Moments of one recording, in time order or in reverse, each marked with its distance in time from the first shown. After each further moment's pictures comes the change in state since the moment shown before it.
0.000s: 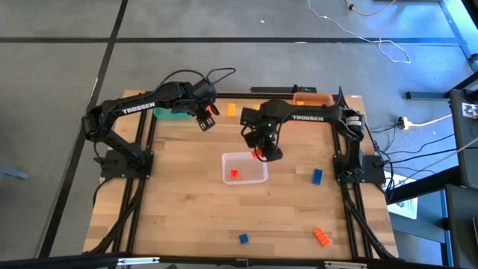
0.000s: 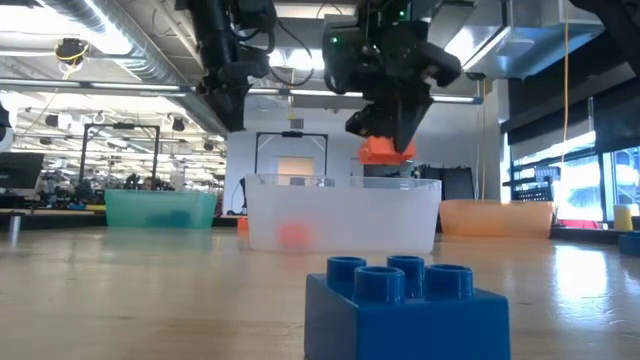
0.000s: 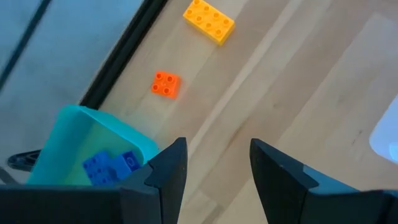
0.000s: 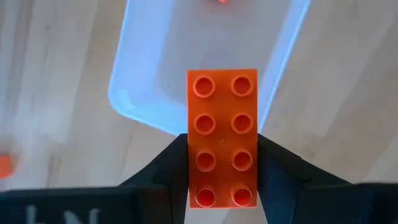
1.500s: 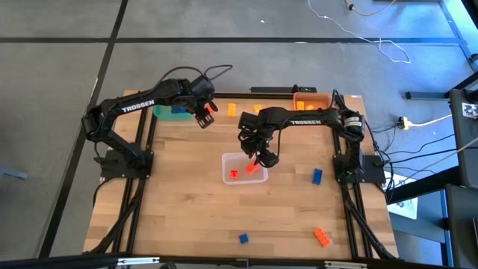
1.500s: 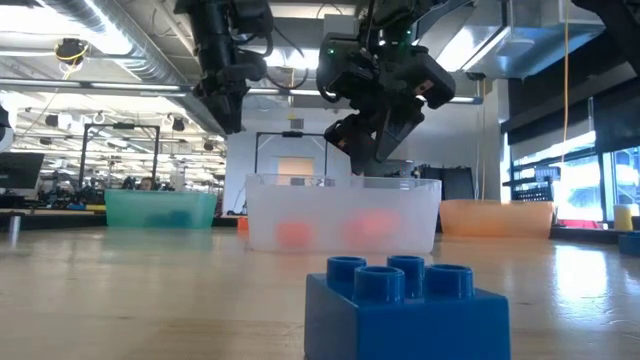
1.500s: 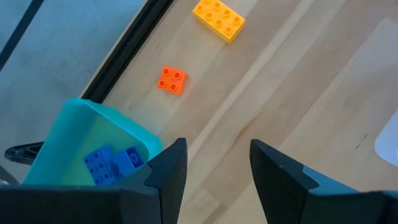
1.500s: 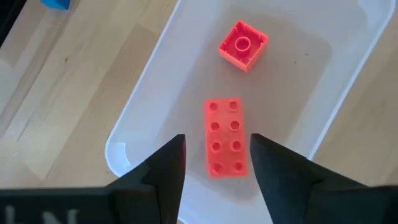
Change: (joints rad) left arm 0.043 0.000 0.000 -0.005 0.021 -0.001; right arm 0.008 -0.001 -0.137 0.283 -0.180 -0.094
